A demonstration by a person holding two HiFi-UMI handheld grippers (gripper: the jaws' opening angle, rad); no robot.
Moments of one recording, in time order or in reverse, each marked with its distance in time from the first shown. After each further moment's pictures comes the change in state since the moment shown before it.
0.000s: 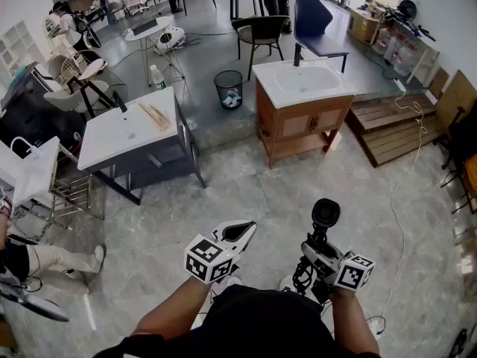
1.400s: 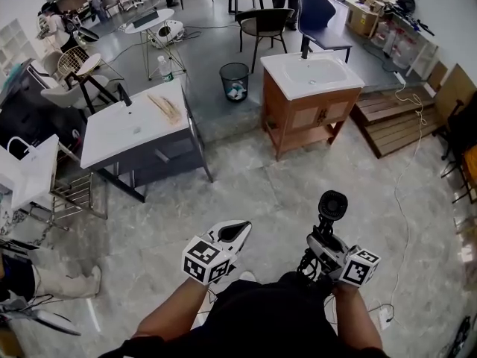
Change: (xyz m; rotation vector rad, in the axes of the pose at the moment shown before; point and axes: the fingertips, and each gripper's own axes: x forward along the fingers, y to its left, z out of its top) left arm -0.076 0.063 -0.037 0.005 0.026 0.012; right arm 0.056 0.047 -0.030 -0.039 -0.062 -0.011
